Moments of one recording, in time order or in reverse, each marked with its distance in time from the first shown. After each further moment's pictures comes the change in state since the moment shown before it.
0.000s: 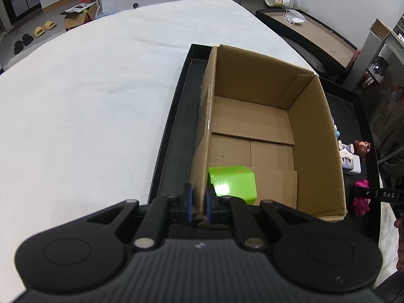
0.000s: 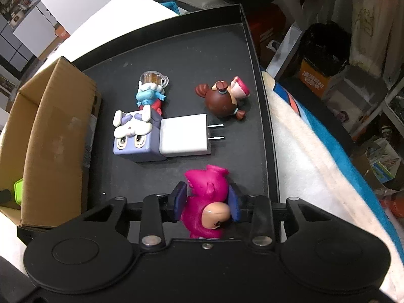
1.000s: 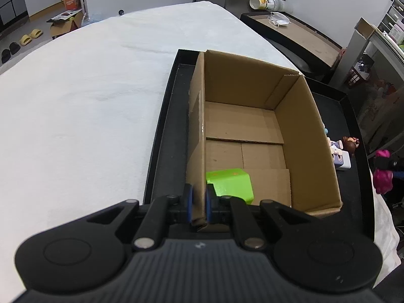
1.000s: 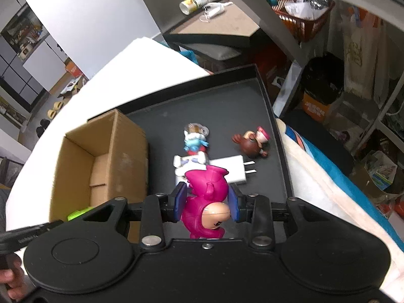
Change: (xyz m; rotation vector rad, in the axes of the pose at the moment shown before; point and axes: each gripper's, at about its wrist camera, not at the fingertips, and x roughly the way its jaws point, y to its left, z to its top) left arm -0.004 0.009 -0.003 0.043 -0.030 -0.072; right arm -0.076 0.038 0.011 0.062 -0.161 0.041
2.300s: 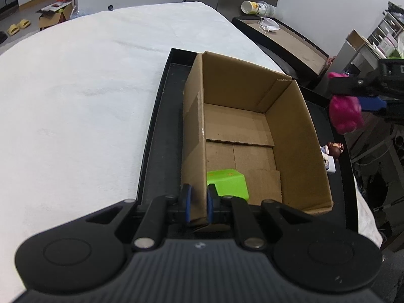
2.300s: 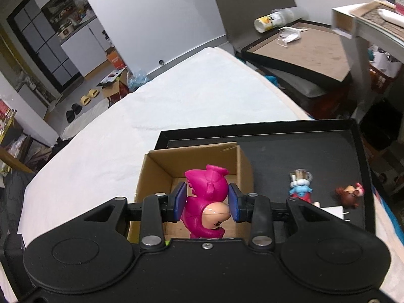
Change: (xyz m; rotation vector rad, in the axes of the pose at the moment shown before) left arm 0.004 0.021 0.002 -0.037 -0.002 -0.119; right arm 0.015 0.144 0.038 -0.172 -0.030 0.106
